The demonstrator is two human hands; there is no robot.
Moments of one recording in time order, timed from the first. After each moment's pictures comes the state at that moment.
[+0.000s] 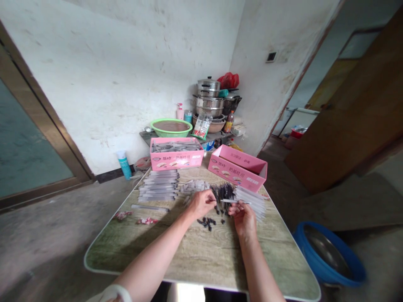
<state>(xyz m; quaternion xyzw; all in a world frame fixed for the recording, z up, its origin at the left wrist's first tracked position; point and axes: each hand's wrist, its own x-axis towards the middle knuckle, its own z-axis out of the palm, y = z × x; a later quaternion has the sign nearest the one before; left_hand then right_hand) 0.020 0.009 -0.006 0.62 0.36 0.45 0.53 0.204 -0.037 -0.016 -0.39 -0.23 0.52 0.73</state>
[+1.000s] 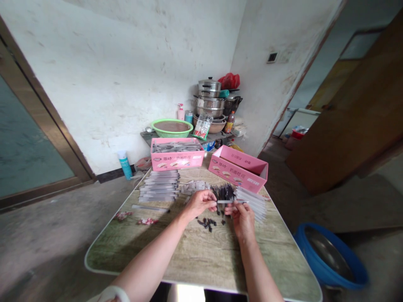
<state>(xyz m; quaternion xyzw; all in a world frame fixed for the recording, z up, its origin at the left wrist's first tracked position) 0.012 0.012 -0.009 0.57 0.28 0.43 0.64 0.186 -0.041 -0.002 -0.40 -0.27 0.49 0.72</state>
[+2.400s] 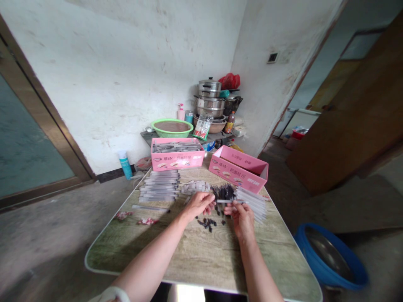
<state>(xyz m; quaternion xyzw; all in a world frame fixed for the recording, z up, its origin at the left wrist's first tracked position) 0.010 0.011 -0.009 0.60 0.34 0.38 0.62 0.186 -0.040 -0.005 -0.41 -0.28 0.49 0.71</state>
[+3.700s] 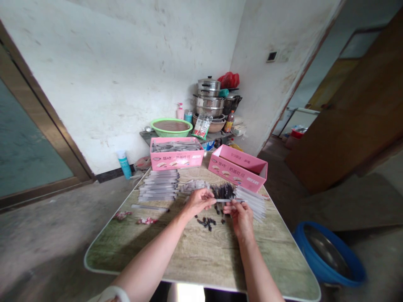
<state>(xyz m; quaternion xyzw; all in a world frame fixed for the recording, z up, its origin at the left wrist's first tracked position) 0.012 0.018 -0.014 0.59 0.34 0.43 0.59 0.187 -0.038 -0.007 -0.41 -0.28 0.50 0.71</state>
